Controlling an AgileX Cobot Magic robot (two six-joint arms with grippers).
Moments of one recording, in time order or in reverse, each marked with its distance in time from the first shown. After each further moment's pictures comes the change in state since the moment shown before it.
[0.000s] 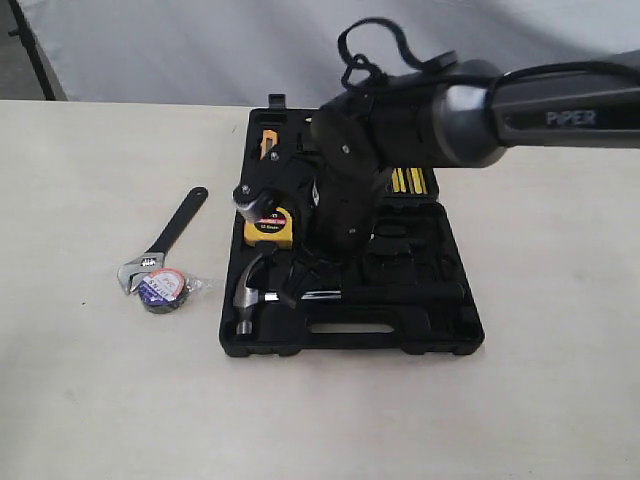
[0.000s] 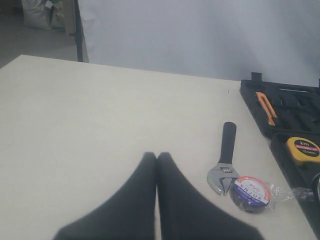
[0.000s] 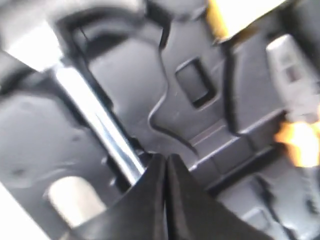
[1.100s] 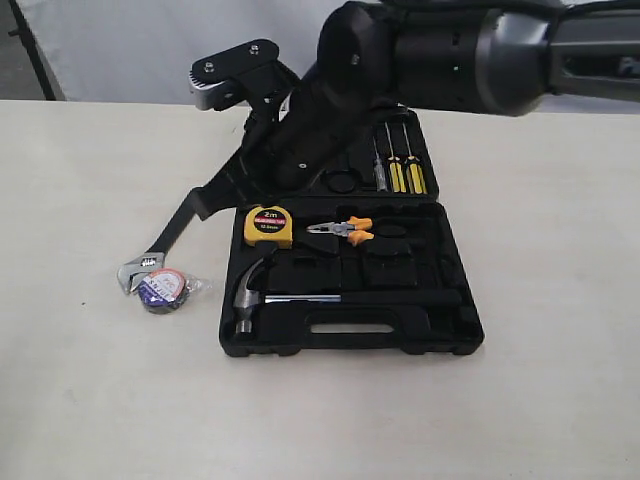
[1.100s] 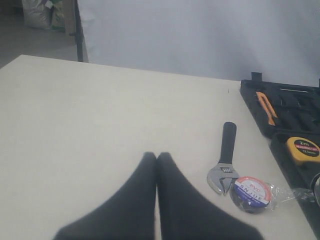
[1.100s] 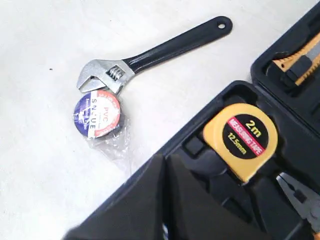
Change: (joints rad) left arm 0.000 0.000 0.000 0.000 0.000 0.000; right arm 0.004 -0.078 -0.102 0.358 -0.153 -0.006
